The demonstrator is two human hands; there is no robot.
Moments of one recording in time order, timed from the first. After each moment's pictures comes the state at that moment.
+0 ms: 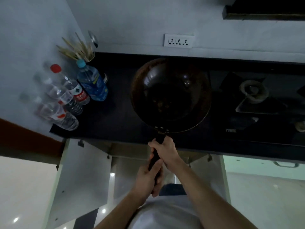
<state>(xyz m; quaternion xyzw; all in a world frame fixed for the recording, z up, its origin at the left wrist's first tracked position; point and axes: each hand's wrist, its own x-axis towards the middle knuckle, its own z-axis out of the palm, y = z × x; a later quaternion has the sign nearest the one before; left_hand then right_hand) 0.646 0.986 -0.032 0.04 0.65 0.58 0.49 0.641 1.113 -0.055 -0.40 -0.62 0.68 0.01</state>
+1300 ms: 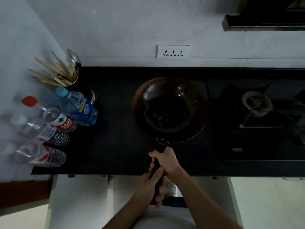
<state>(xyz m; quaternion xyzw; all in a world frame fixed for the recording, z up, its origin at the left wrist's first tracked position) 0.545 1.043 -0.045 -0.03 0.59 0.55 0.59 0.561 1.164 -0.075 -0.47 -0.50 0.73 -0.01</state>
